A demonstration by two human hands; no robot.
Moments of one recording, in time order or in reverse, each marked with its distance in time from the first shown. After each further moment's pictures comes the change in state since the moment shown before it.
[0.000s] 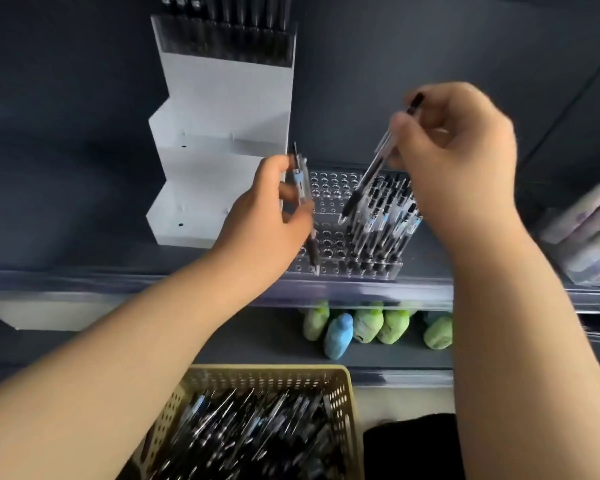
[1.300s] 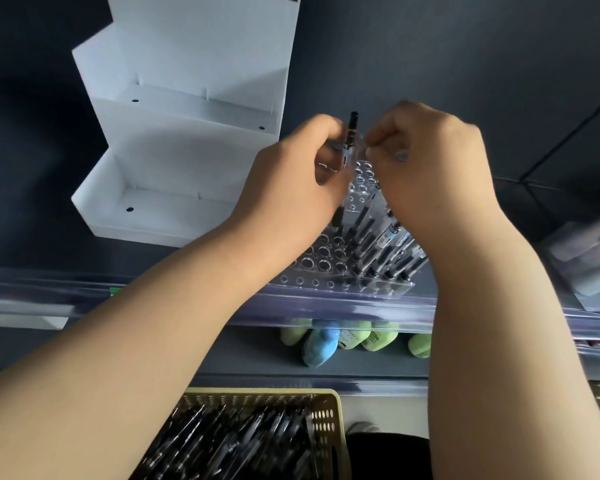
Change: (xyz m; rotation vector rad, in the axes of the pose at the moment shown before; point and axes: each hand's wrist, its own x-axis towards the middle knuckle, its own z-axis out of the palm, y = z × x) left_hand 0.075 -0.030 0.042 -0.079 0.058 0.145; right_hand 0.028 0.044 0.051 -0.580 -0.326 -0.077
